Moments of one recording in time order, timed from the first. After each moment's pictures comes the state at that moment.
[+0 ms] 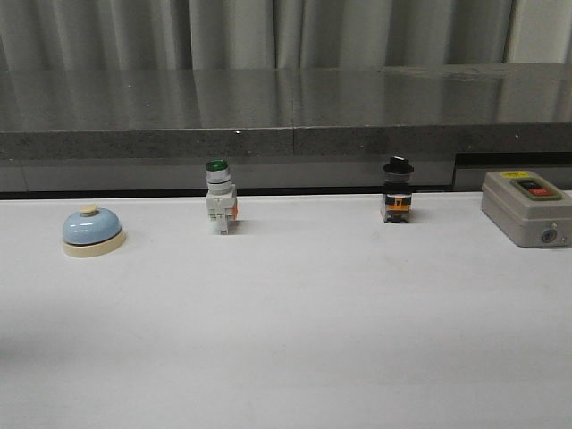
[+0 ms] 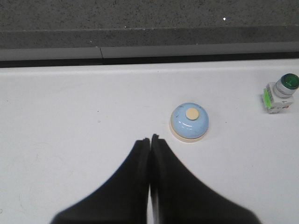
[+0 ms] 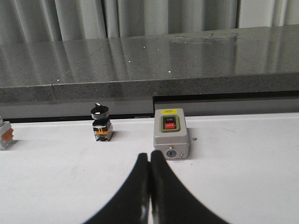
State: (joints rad) left arm -0.06 1.18 -1.00 0.05 0.63 -0.04; right arm 0.07 -0.01 0.03 -0.03 0.07 0.12
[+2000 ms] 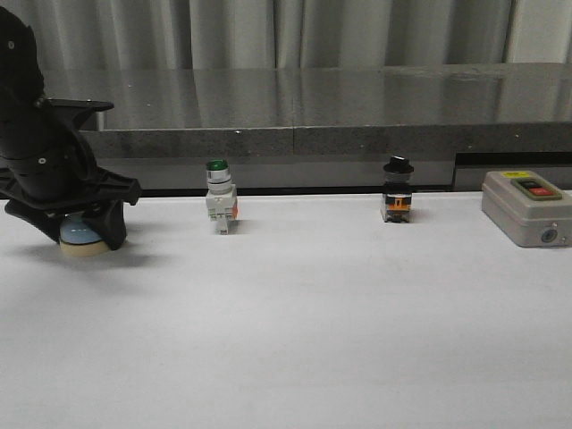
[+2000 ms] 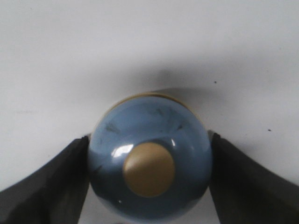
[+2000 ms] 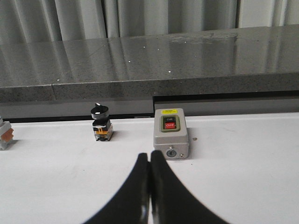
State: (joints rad) left arm -0.20 2.03 -1.31 0.05 0.49 -0.04; right arm 0.07 -0.01 0.03 -0.03 0.07 0.12
